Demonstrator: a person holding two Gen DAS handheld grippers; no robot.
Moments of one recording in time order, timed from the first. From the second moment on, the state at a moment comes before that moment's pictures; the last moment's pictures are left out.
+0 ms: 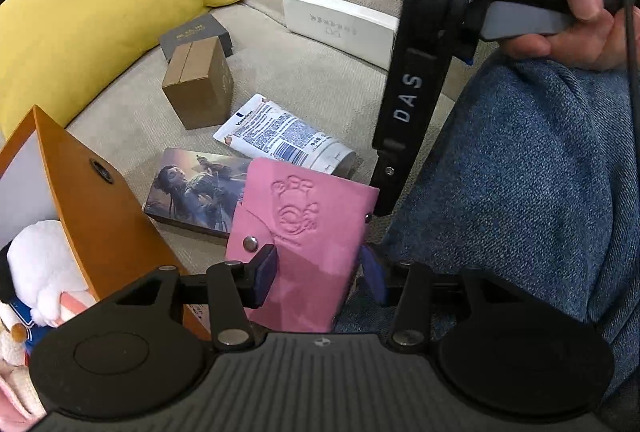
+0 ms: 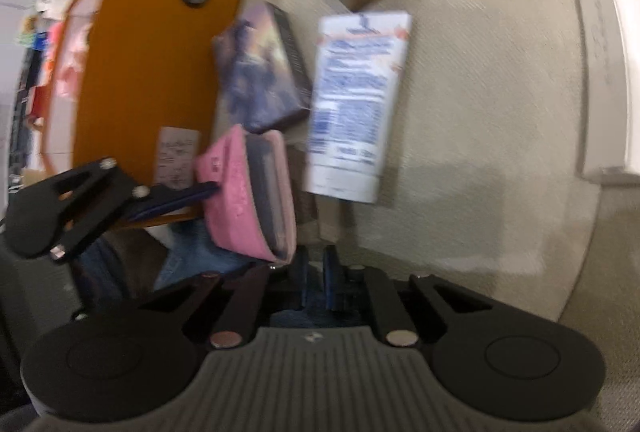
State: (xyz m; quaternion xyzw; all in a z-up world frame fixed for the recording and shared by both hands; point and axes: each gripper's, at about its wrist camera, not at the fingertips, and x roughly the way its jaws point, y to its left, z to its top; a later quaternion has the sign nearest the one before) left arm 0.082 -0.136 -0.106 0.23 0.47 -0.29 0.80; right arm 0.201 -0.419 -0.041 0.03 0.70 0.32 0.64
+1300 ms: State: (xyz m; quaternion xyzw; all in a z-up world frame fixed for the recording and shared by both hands) left arm 0.075 -0.005 0.018 -0.03 0.39 -0.24 0.89; right arm 0.227 -0.355 -0.001 -0.05 0.56 0.39 0.73
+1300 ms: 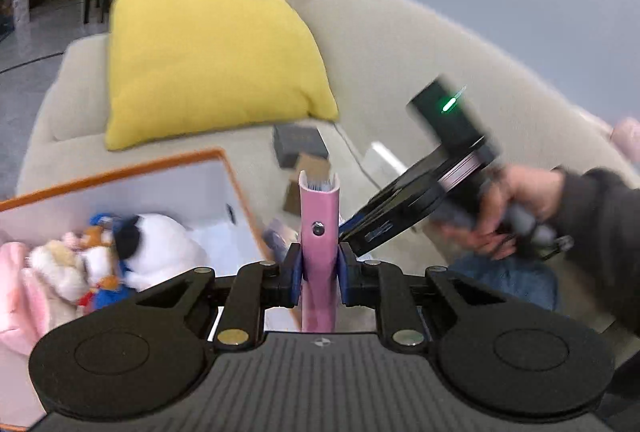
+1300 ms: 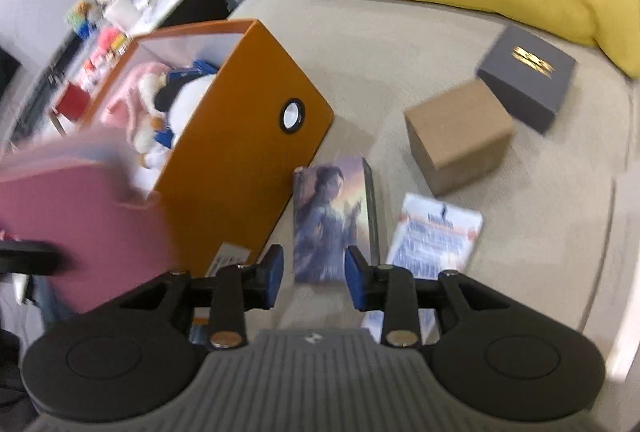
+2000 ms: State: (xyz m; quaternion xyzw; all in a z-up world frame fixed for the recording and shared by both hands) left arm 0.077 0.079 0.008 -0.11 0.41 -0.17 0.89; right arm 0.283 -0.316 -0.051 -0.08 0.63 0.36 0.68
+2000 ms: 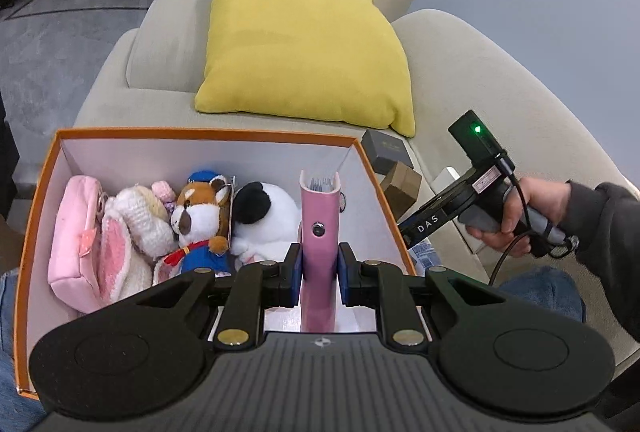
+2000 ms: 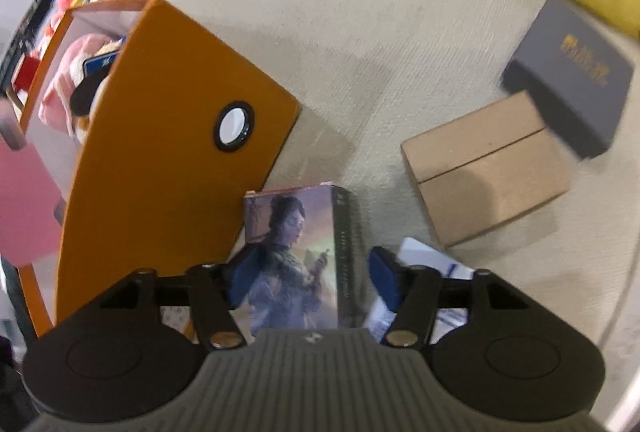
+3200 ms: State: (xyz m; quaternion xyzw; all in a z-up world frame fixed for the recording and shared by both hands) left arm 0.053 0.086 0.004 -0.15 0.40 -0.17 0.89; right arm 0.199 -0.327 -0.021 0.04 0.59 0.30 0.75
